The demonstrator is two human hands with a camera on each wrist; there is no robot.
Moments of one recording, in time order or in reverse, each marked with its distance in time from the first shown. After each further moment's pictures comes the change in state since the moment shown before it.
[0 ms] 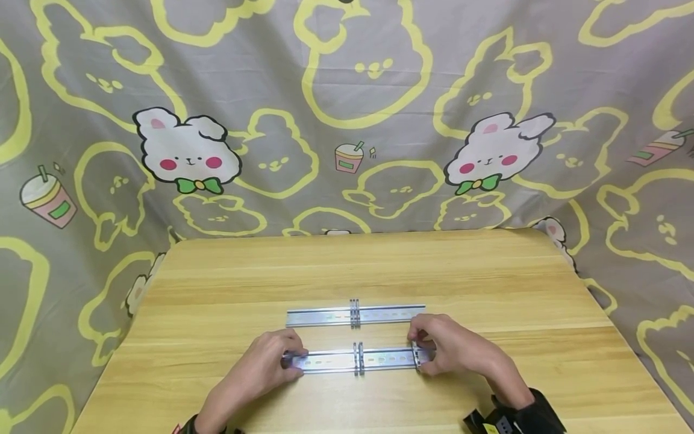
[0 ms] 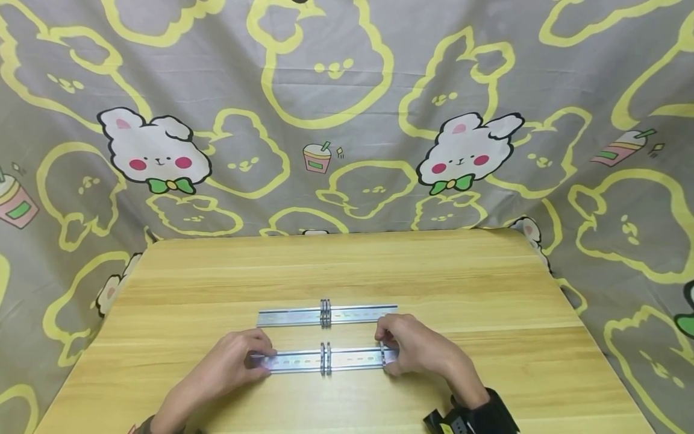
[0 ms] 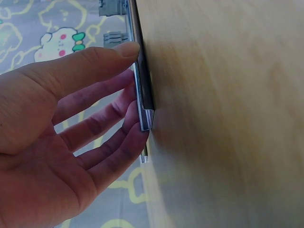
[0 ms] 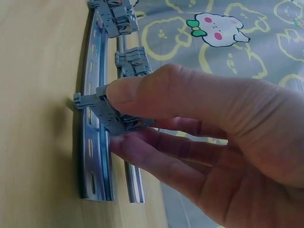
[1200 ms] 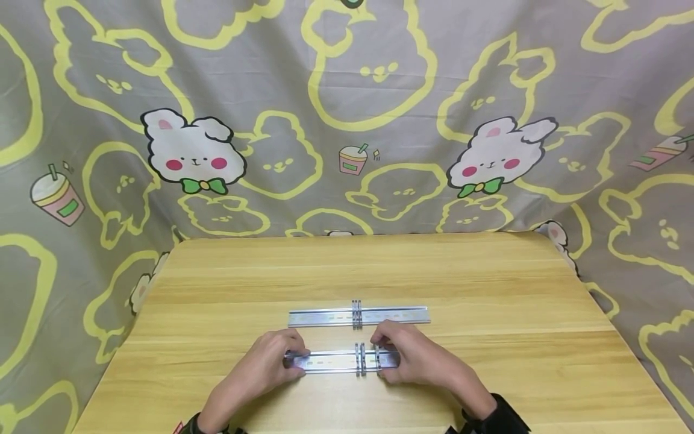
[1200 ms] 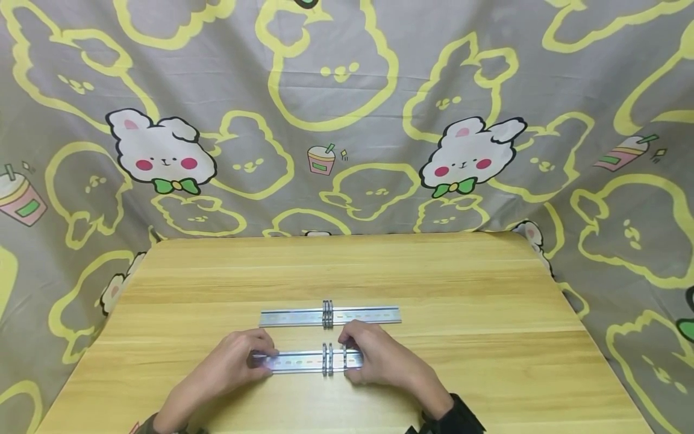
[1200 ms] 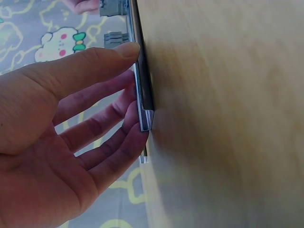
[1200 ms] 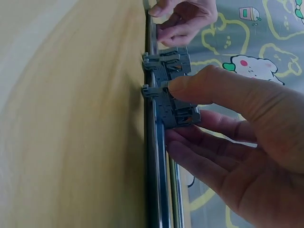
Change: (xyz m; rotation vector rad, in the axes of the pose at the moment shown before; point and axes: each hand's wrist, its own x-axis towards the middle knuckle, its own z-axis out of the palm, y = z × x) left_hand 0.000 0.001 -0.002 -0.019 -0.008 0.006; right_hand 0.032 -0.025 0.050 -0.062 0.136 -0.161
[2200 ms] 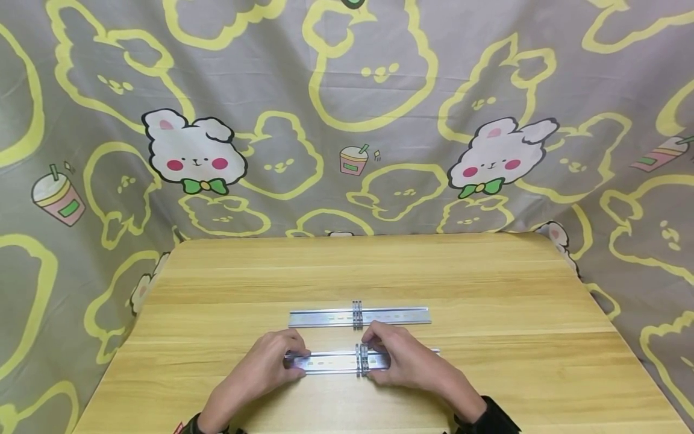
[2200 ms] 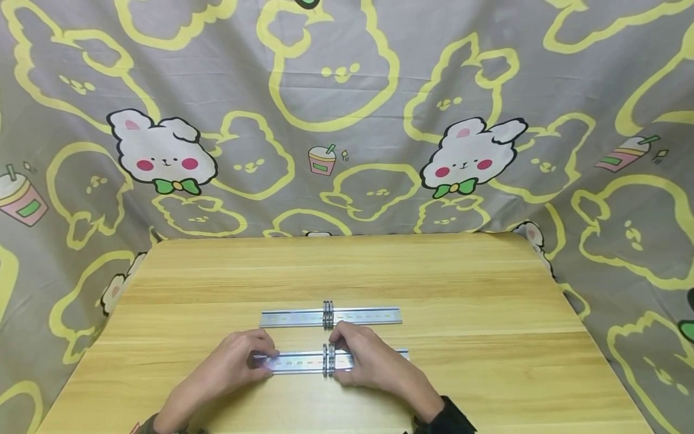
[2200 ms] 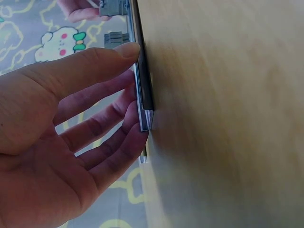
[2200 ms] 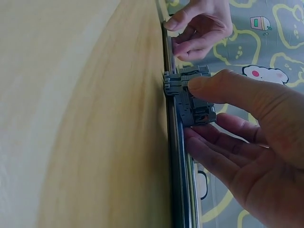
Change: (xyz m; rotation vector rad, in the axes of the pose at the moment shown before) left_hand -0.001 -0.002 0.000 -0.022 0.015 0.020; right_hand 0.009 -0.005 0.017 0.052 0.037 -0.013
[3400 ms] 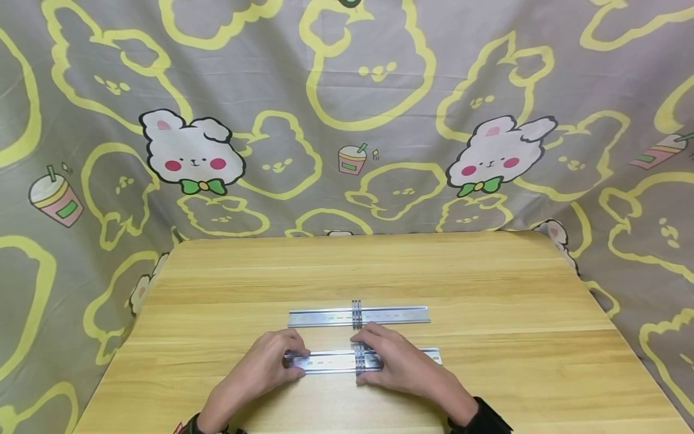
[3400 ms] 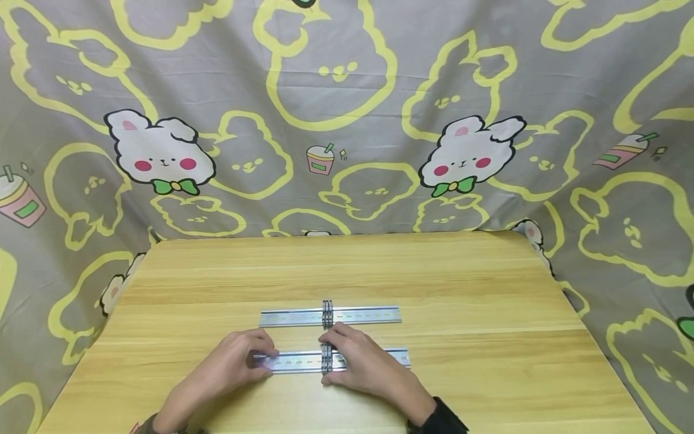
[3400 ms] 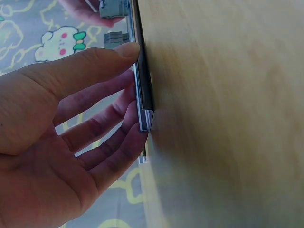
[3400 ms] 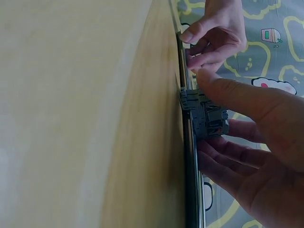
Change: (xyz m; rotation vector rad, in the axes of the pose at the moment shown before) left_hand 0.001 -0.001 0.002 -0.005 0.002 -0.010; right_hand 0.002 -0.003 0.011 -0.208 0.044 -0.114
